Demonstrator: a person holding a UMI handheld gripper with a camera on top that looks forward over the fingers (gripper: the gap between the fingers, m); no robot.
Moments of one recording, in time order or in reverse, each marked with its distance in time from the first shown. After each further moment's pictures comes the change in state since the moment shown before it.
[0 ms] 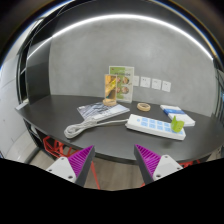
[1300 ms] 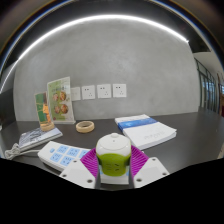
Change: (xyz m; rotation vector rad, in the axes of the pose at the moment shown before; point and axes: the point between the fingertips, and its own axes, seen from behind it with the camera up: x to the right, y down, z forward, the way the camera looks) arm 0.322 -0.047 0.173 0.215 0.233 0.175
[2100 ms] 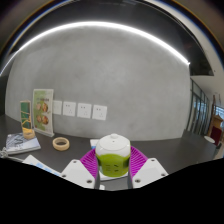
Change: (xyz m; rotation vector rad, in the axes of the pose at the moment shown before) arm 0.089 -0.122 -0.003 0.089 0.160 -0.163
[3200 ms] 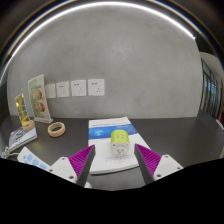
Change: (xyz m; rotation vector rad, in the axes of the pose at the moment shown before) arm 0.026 0.079 0.077 -0.255 -0.161 0.084
